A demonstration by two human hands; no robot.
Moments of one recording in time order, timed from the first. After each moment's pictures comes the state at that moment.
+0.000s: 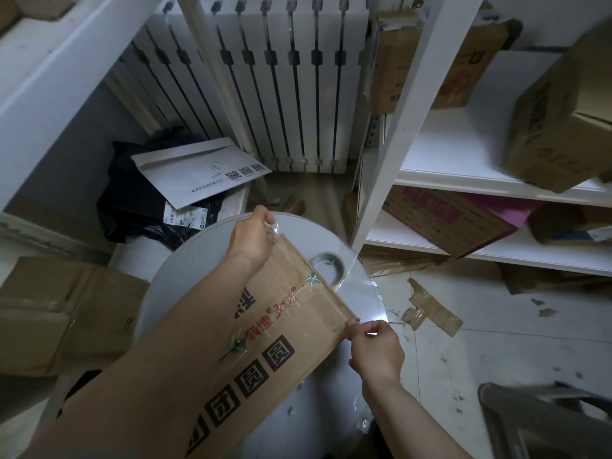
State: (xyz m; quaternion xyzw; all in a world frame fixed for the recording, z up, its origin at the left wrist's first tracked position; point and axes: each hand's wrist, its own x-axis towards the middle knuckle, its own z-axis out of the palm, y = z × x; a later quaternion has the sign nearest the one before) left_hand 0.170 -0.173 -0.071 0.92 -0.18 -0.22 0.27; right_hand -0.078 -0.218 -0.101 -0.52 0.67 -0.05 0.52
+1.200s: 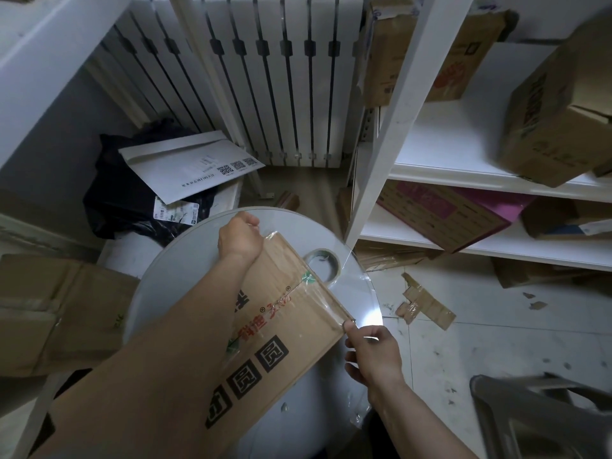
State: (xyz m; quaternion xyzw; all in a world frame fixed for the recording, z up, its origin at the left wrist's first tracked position) left_hand 0.169 -0.176 -0.087 0.94 -0.04 -0.19 0.29; right_hand -0.094 -0.227 -0.084 -0.40 0.66 0.00 0.63
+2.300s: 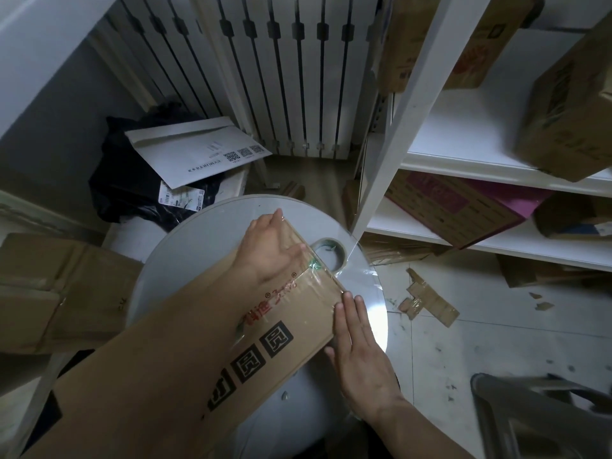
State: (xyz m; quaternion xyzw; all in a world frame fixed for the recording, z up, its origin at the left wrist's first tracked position) left_hand 0.131 -0.164 -0.095 0.92 -0.31 -0.22 0.14; right_hand -0.121 -0.205 -0.135 -0.96 0.22 0.08 0.17
